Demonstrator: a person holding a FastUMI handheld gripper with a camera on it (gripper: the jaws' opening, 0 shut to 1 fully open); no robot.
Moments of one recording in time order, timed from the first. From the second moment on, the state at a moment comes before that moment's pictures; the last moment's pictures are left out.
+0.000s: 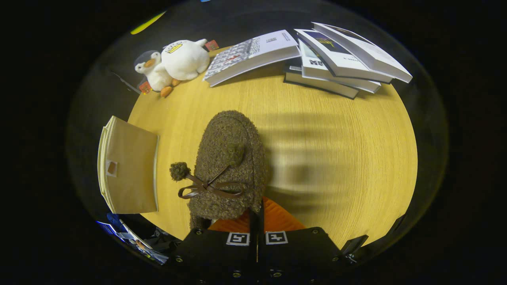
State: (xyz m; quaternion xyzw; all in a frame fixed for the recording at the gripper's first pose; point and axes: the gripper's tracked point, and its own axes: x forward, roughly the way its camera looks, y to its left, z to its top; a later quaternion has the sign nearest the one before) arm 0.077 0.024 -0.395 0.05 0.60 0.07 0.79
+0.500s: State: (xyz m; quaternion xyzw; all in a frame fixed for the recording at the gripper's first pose) arm 0.098 0.145 -0.279 0.05 0.56 0.17 0.81
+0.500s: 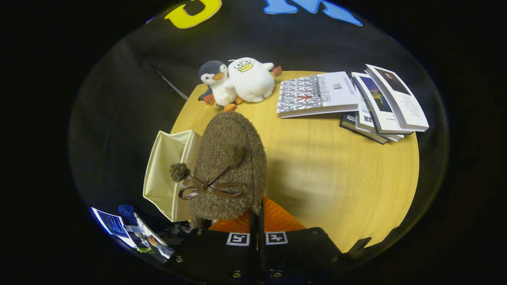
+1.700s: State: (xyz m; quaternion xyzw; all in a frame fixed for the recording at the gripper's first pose) arm 0.115 0.384 -0.373 -0.13 0.60 0.23 0.75
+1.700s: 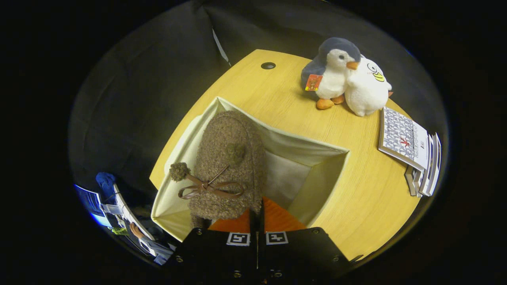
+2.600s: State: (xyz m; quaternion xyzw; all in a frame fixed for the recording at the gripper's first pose) arm 0.119 0.371 -0.263 -0.05 0.42 0.26 0.87
